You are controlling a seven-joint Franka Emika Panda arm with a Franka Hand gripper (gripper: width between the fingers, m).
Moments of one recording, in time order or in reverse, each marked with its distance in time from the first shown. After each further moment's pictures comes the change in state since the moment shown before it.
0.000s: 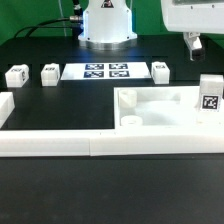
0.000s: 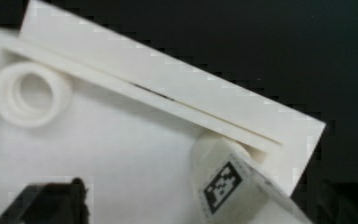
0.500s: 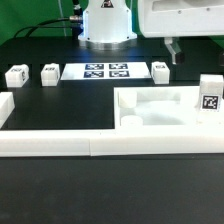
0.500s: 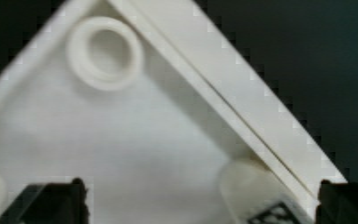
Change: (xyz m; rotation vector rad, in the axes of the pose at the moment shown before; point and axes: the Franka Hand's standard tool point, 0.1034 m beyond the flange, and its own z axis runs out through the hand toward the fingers) arm -0.003 0.057 0.007 -0.032 0.000 -0.468
